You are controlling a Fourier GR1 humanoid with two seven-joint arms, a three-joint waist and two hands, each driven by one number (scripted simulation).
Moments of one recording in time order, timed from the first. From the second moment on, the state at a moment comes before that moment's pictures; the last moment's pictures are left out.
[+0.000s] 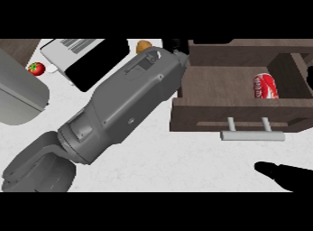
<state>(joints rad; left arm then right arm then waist) -1.42 0.00 -0.59 -0.51 1.04 0.80 -0.24 -0.08 -0.09 -0.15 -2.21 0.61 0.36 0.04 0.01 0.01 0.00</state>
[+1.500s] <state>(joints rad) -1.23 0.30 -0.60 -0.87 0.89 0.84 0.00 -0.71 -0.14 -0.02 -0.89 1.25 -0.29 -0.12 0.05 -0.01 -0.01</state>
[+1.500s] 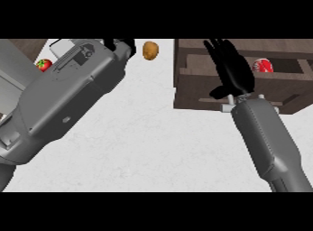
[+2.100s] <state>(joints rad) -1.16 0.38 -0.58 -1.00 0.85 0.84 0.05 -0.90 -0.15 -0.11 -0.55 1.30 -0.56 -0.15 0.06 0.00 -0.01</state>
